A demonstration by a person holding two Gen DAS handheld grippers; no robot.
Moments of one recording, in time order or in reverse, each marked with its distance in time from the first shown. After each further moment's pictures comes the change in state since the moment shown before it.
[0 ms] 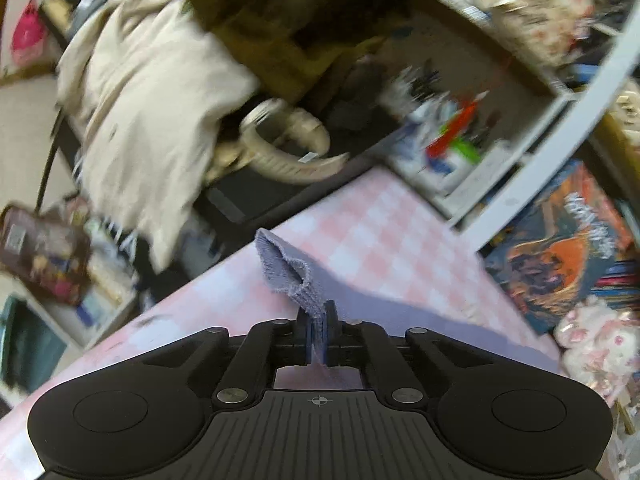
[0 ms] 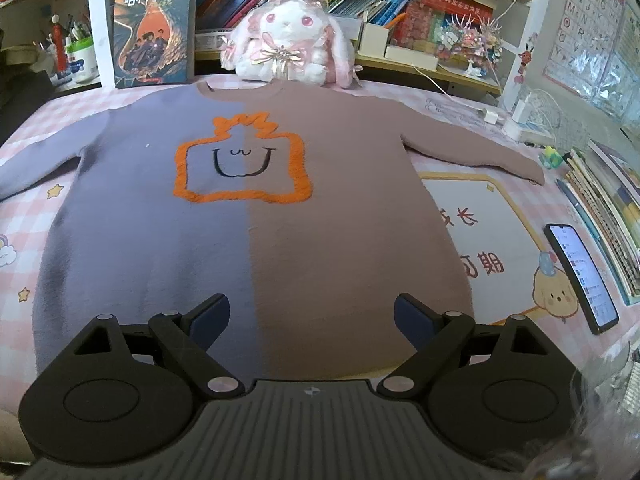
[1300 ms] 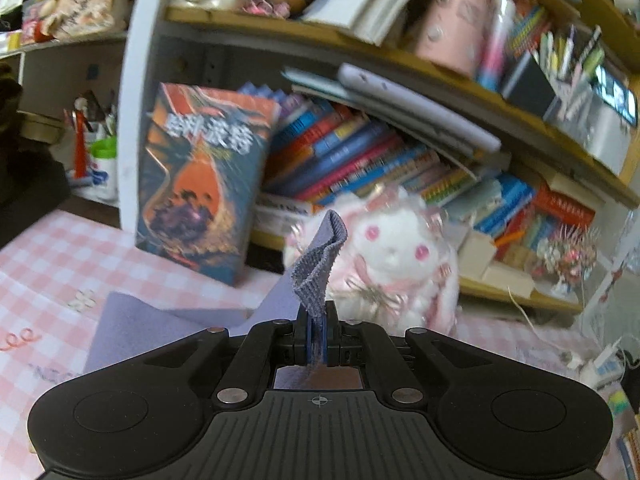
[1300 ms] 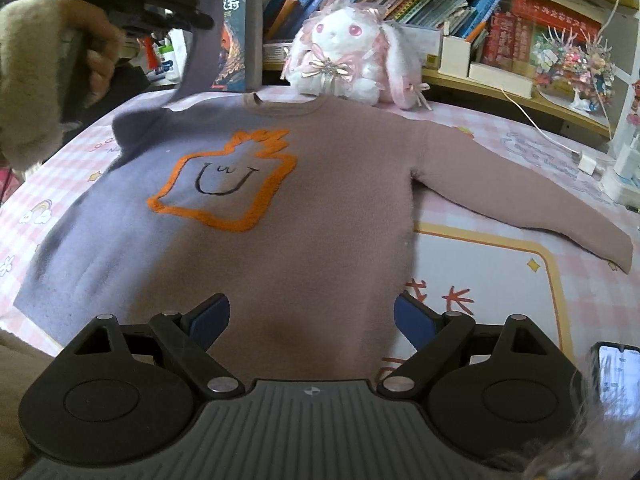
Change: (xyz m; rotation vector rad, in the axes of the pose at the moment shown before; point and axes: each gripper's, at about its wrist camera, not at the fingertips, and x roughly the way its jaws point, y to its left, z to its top) left arm 0.007 -0.375 -0.155 0.486 -0.017 -0.225; right arm 0.071 -0.151 0.034 -0.210 -0.046 0.426
